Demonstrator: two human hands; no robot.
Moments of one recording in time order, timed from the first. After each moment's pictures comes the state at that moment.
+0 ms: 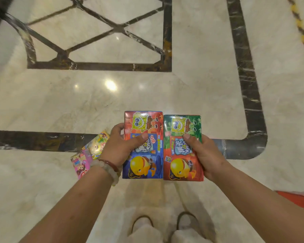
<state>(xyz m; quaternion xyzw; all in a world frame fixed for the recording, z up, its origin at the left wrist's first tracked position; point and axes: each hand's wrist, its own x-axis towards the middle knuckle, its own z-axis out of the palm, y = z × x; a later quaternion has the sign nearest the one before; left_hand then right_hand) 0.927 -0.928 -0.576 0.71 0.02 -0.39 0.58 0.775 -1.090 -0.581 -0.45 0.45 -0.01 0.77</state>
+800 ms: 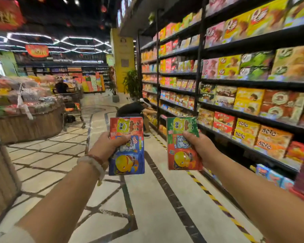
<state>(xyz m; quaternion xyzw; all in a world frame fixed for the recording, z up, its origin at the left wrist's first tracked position) 0.935 -0.931 0.164 0.56 -0.38 -0.35 0.64 0.696 -1.070 0.144 -0.56 0.33 -0.42 0.63</state>
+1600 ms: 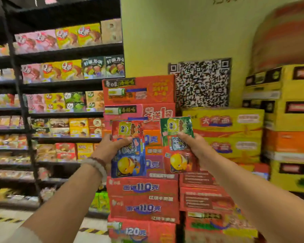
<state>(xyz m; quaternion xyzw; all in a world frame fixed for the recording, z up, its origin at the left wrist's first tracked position) 0.525 -0.865 0.244 0.28 -0.67 -0.55 0.42 0.302 -0.713 0.236 -0.39 0.55 -0.67 0.29</state>
